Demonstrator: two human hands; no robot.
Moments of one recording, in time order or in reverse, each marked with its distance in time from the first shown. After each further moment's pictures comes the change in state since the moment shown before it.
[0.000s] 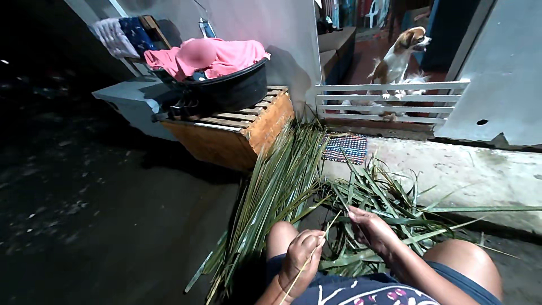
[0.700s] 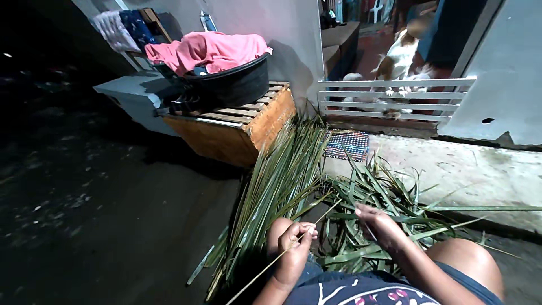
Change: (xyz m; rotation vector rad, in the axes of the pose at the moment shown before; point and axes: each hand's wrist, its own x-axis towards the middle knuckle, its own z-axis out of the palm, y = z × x) left_hand -0.004 -0.003 0.003 -0.414 0.203 -0.478; right_hand 0.001 0.000 -0.016 -0.122 0.027 -0.024
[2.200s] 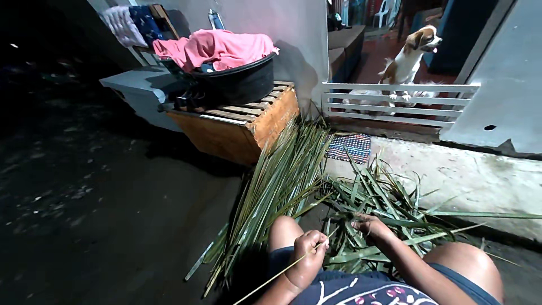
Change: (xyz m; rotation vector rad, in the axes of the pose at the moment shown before) left_hand -0.014 -0.002 0.003 0.243 -0.277 -0.051; right_hand 0.041 0.042 -0.014 -0.307 0.088 0.176
